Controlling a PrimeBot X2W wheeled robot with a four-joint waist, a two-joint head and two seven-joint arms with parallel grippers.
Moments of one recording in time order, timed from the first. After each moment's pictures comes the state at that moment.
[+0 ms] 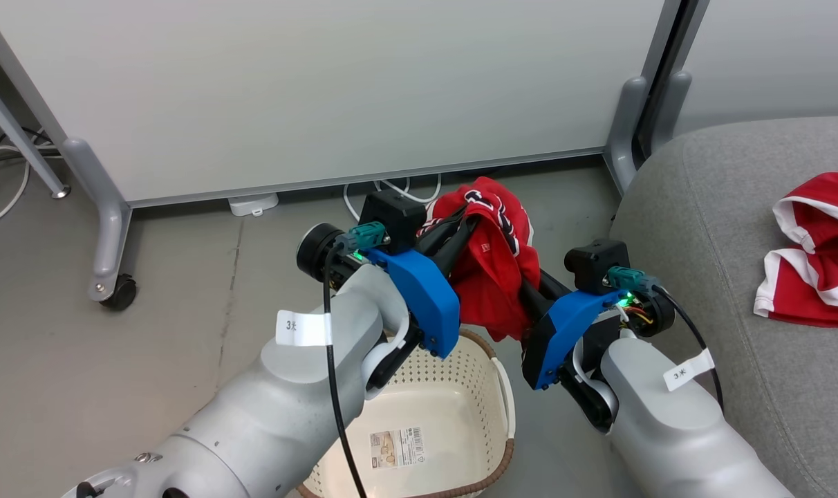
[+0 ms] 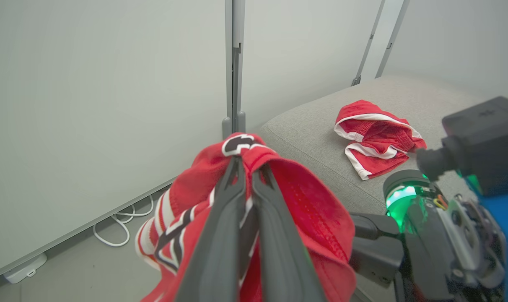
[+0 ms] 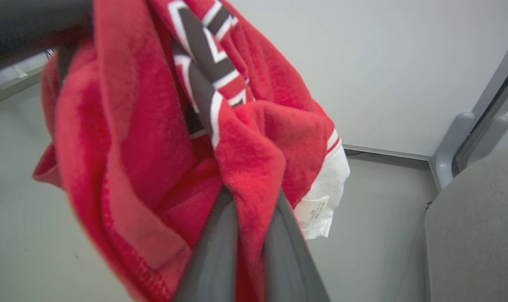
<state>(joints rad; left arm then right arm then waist) -0.93 0.05 -1.21 0.87 -1.03 -0.13 -0.25 -0.69 -0.05 0.52 0.93 0.44 0.13 -0.20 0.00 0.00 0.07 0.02</state>
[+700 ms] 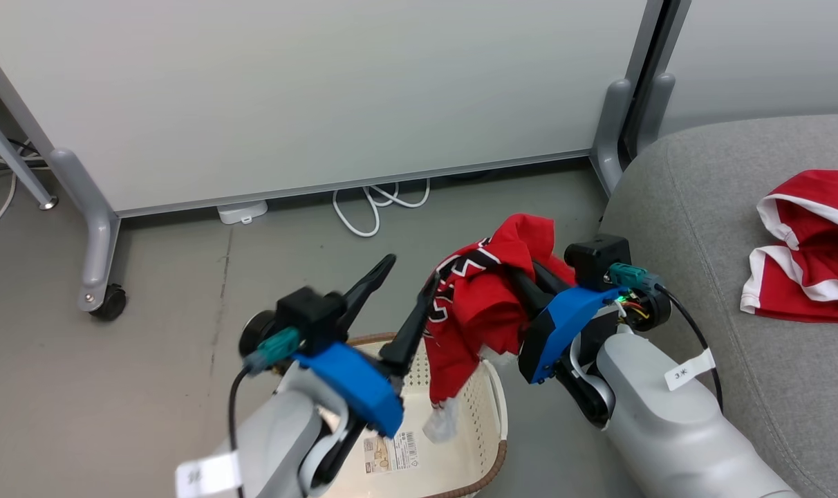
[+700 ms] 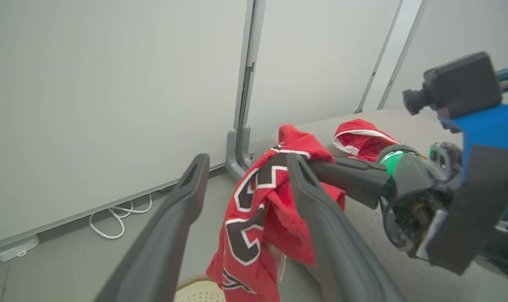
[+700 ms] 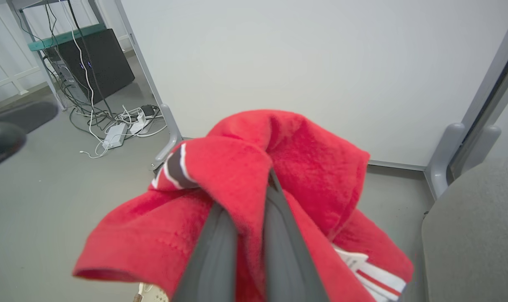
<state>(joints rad) -0.54 0.20 -0.83 0.49 -0.74 -0.09 -0.26 -0.72 -0.05 0.57 0.95 0.49 0.13 -0.25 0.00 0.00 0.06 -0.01</state>
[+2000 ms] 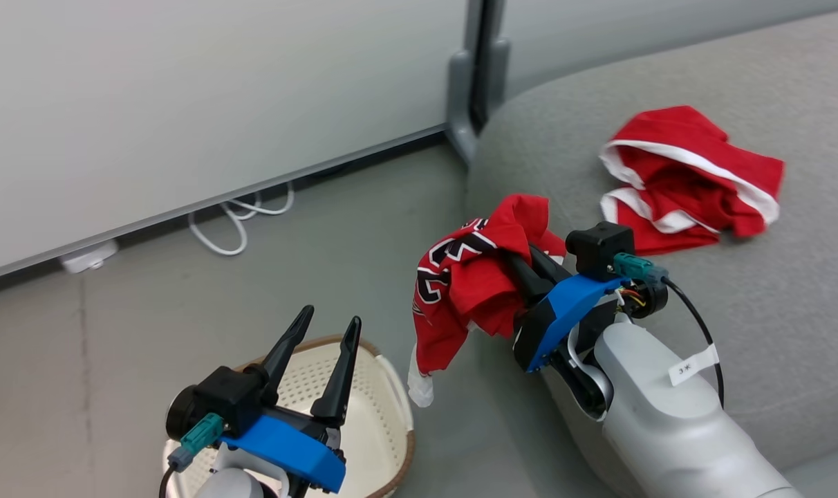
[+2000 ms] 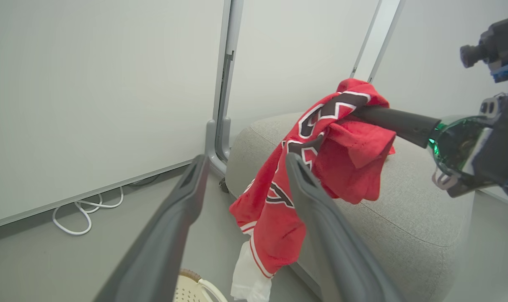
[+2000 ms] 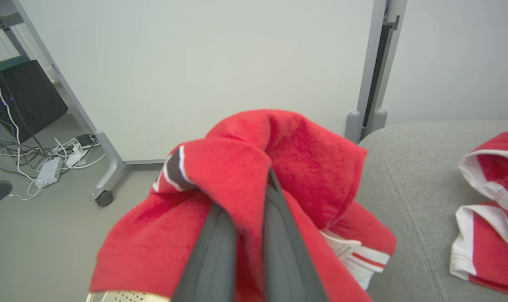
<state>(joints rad) -0.18 0.20 -0.46 0.29 -0.46 -0.13 -0.26 -0.72 -0.05 0.55 0.89 0.50 0.13 -0.26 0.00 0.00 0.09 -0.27</state>
